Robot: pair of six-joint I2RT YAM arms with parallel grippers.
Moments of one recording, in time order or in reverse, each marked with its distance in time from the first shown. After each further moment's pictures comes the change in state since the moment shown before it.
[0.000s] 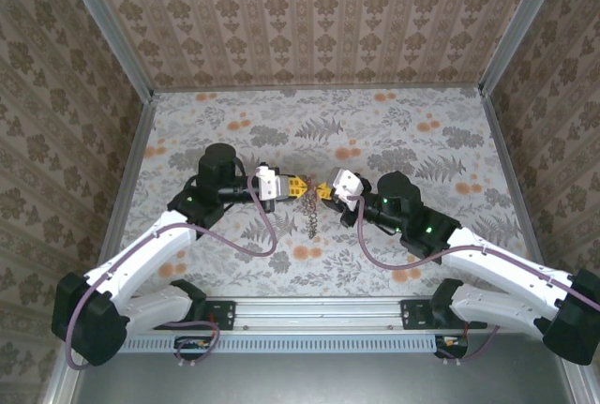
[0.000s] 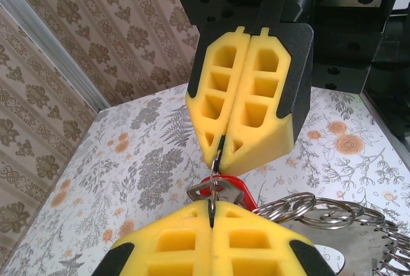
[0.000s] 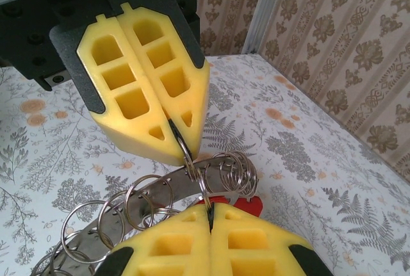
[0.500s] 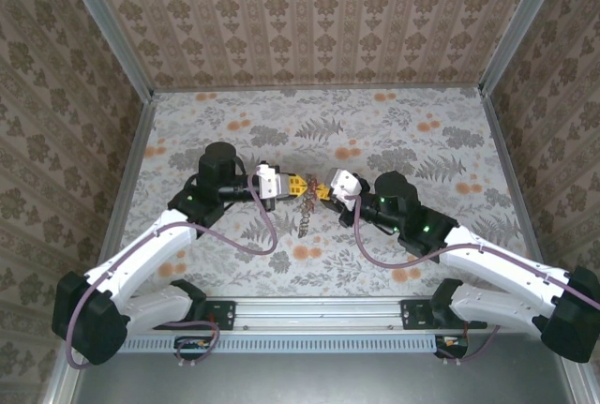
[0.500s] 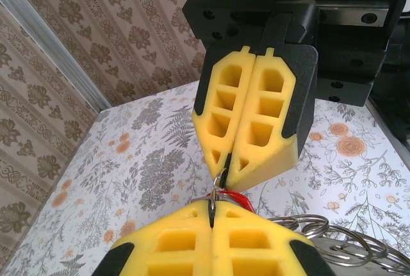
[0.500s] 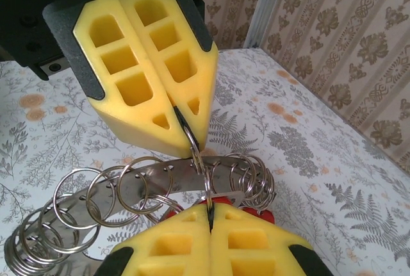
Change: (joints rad) left arm 0.000 0.006 0.011 0.000 -0.002 -0.006; right arm 0.000 0.020 0.001 0.000 0.000 0.000
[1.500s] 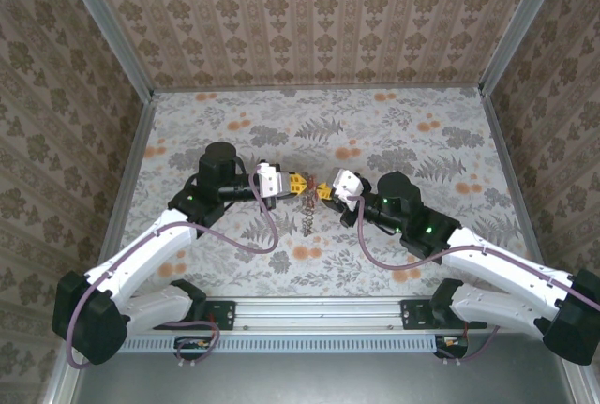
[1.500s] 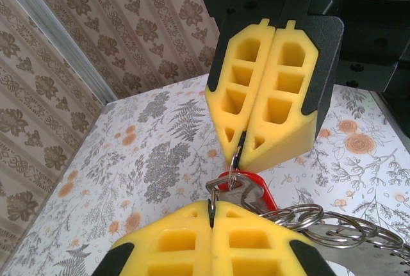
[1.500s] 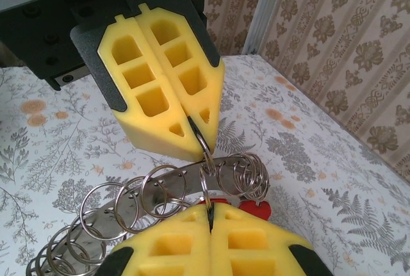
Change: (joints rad) left arm 0.000 0.002 0.001 0.000 -0.033 -0.011; right arm 0.002 -0.020 0.000 0.000 0.001 0.000
